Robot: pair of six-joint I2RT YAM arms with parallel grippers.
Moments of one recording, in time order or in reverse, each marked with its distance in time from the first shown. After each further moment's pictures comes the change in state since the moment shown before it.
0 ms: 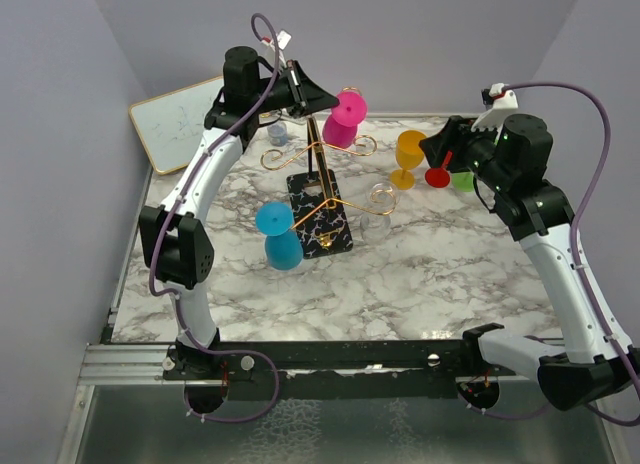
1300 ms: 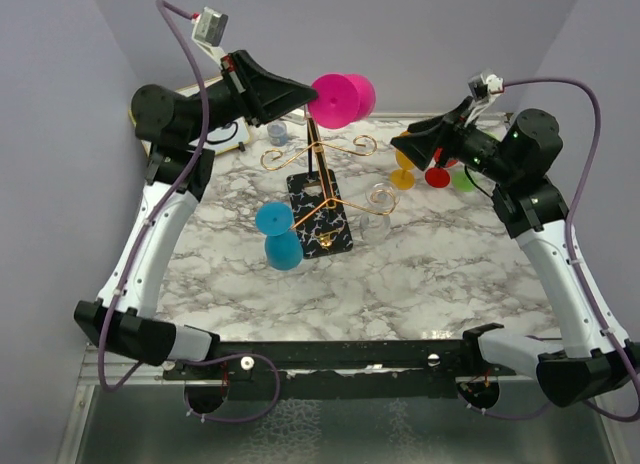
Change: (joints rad) left arm 0.000 -0.470 -0.230 0.491 0.062 -0.340; right arm 0.000 0.010 -0.014 0.243 -0.428 0.027
